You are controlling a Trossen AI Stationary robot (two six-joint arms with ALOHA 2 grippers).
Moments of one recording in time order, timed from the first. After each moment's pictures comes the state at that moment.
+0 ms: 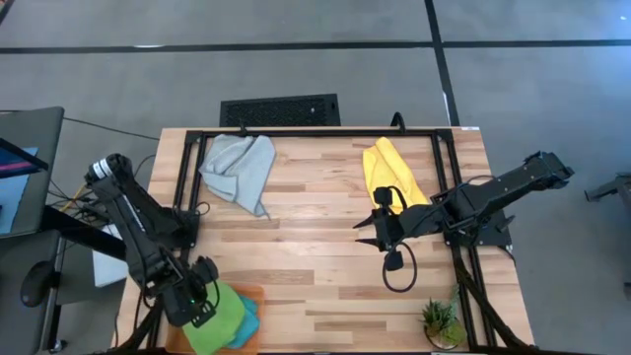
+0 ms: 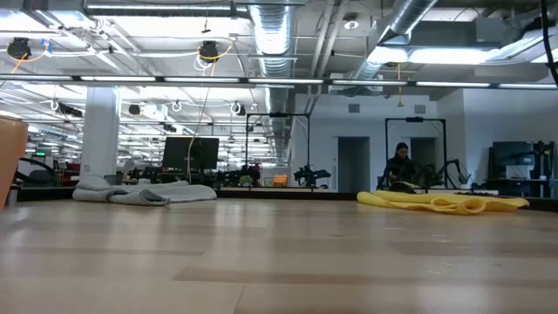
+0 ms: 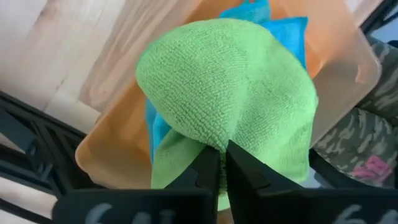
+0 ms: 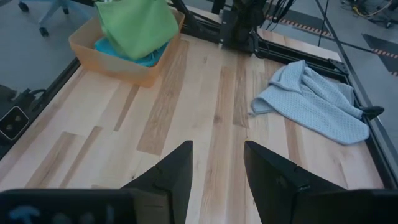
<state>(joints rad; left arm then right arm) -0.98 1.33 1.11 -1.07 0.01 -1.69 0.40 1.20 1.05 -0.43 0.29 -0.11</state>
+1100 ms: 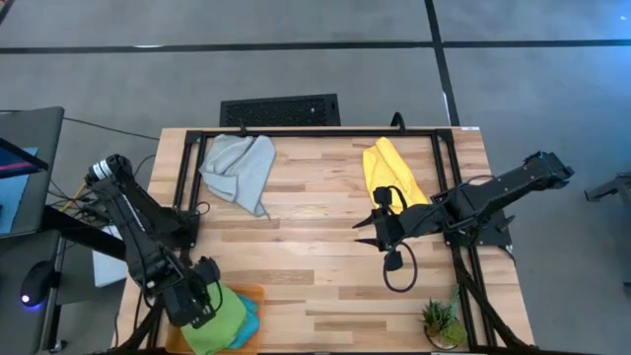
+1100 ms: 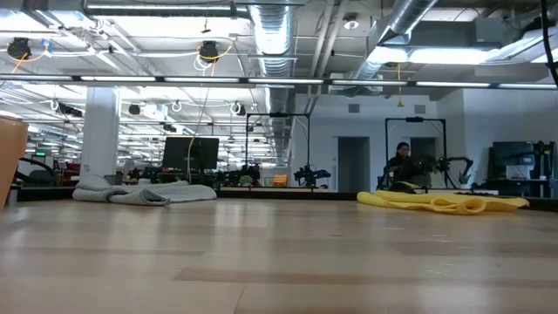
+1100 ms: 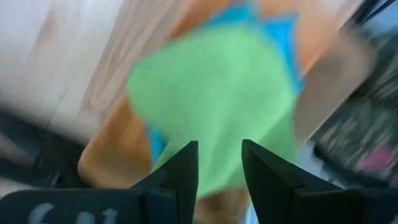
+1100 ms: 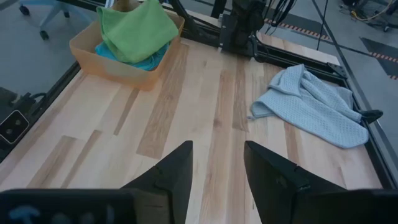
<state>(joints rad) -0.96 1.34 1.16 -1.10 -0.01 -1.60 0.40 1.20 1.05 -0.41 0.29 -0.11</state>
